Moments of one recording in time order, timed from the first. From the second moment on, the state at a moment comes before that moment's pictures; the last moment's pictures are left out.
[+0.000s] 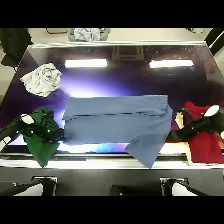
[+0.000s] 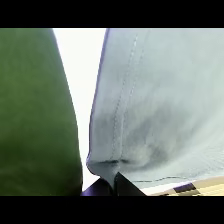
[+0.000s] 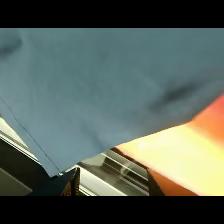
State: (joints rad) left arm 0.14 -1.30 0.72 1.15 -1.19 -1.41; right arm -0.39 -1.31 0.87 -1.20 1.49 0.82
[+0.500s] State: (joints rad) left arm 0.14 -1.30 0.72 1.14 -1.19 -1.40; right arm -0.39 -1.27 0.64 -1.04 1.26 0.79
